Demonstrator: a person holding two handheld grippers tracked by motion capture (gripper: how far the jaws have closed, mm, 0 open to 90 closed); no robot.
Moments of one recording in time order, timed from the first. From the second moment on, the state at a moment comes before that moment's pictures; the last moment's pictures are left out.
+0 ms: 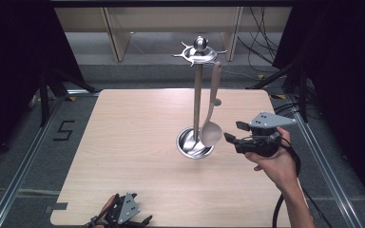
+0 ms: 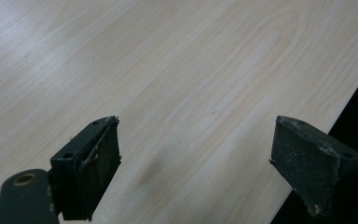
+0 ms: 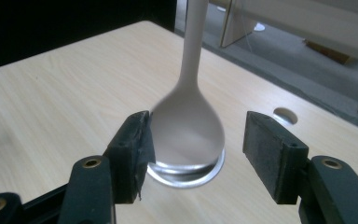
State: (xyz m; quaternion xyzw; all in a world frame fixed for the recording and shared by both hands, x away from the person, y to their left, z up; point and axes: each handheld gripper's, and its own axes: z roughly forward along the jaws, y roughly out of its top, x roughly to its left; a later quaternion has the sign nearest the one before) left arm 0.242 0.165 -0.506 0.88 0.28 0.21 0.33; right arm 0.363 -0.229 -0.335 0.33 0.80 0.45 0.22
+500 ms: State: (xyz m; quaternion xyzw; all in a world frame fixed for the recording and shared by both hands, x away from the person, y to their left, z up) left arm 0.243 0.169 -0.501 0.87 0.28 0.21 0.34; right arm 0.340 -0.238 -0.365 0.33 0.81 0.43 0.21
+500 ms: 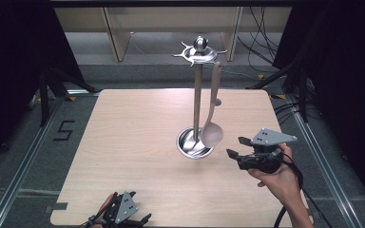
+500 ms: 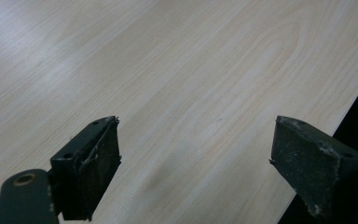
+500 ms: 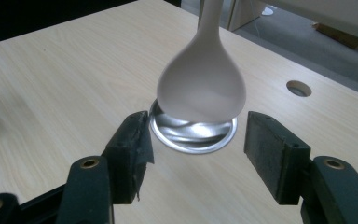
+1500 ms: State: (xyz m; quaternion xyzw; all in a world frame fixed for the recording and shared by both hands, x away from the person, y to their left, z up) left arm 0.241 0.168 -0.501 0.87 0.28 0.22 0.35; right arm 0.324 -0.254 -0.405 0.35 0.83 0.40 0.18
